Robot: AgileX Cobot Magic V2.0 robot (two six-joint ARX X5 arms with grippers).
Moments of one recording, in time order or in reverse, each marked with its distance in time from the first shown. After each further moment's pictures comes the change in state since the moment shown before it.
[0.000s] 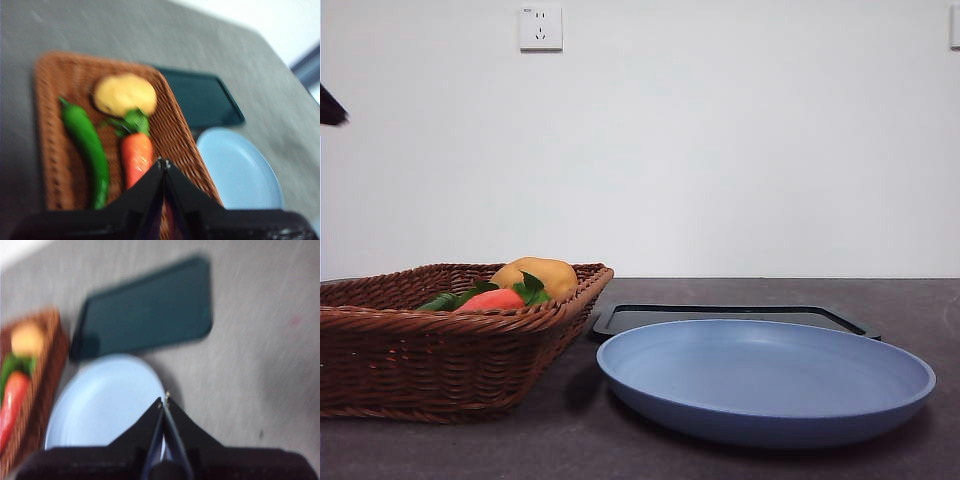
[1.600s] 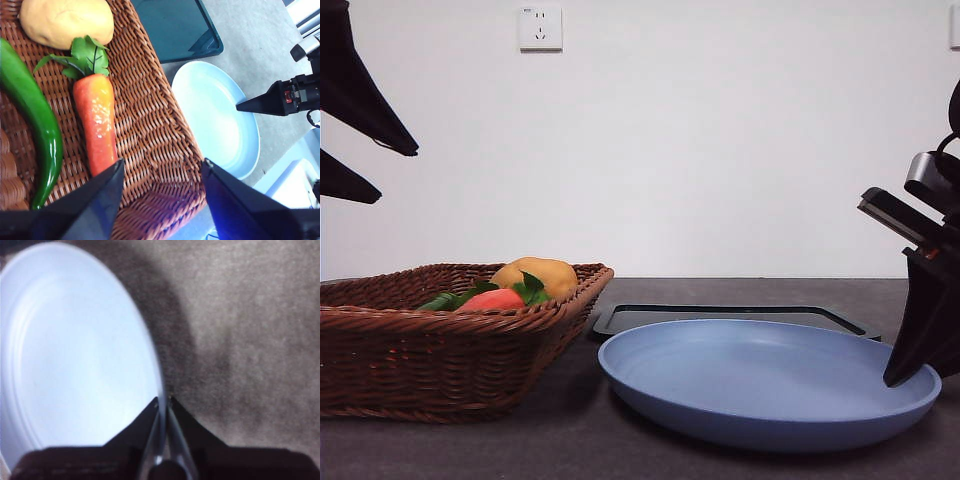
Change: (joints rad) left arm -0.110 0.224 0.077 -0.101 0.070 0.100; right arm 0.154 0.713 0.027 0.256 -0.106 0.037
